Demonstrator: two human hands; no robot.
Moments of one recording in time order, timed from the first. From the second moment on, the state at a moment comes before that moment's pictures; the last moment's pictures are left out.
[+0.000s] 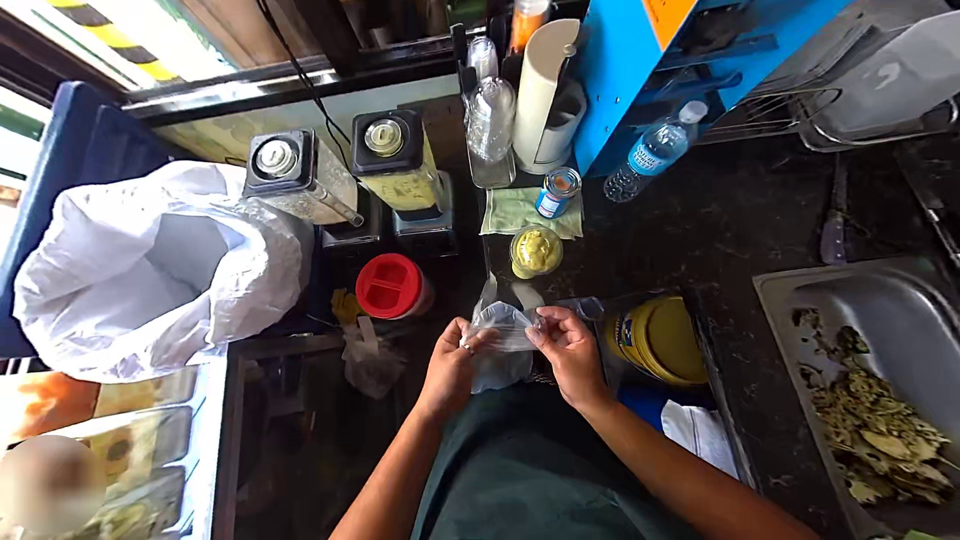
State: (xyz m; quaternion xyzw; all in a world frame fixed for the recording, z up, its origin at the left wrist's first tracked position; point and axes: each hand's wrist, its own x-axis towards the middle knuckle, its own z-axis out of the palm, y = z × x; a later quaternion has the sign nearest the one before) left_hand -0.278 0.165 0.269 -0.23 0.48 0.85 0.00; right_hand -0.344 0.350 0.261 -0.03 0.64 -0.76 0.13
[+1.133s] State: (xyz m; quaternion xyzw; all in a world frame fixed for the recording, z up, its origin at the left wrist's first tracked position) left_hand -0.343 0.098 0.243 -0.44 0.32 0.84 0.02; right_hand -0.368 0.361 0.219 0.36 0.38 -0.80 0.30
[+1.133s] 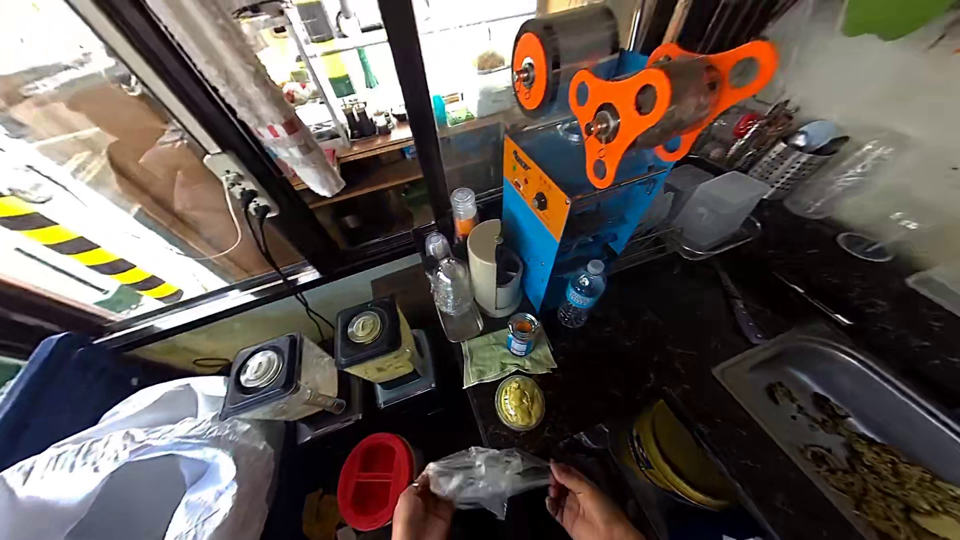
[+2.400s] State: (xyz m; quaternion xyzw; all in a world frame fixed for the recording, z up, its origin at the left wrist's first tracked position) left_hand -0.336 0.103 0.180 -0.35 0.68 0.64 0.11; right_hand -0.372 0.376 0.234 -0.02 0.60 -0.69 0.39
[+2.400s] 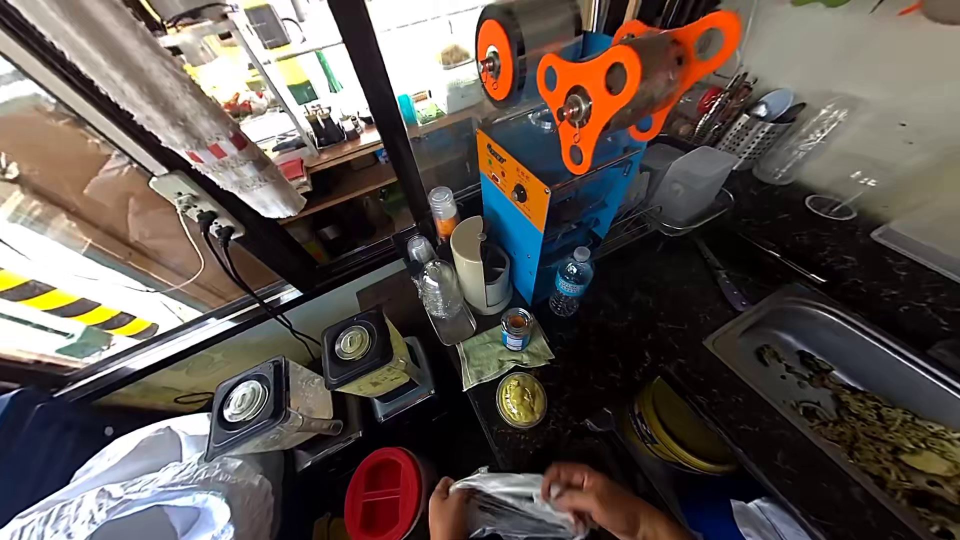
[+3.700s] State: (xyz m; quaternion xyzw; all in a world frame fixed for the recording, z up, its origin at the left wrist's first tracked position) left_hand -0.369 0.126 0.237 -0.18 0.91 0.18 0.33; right_hand -0.505 0.353 0.174 -0.19 0.80 -0.52 0.21
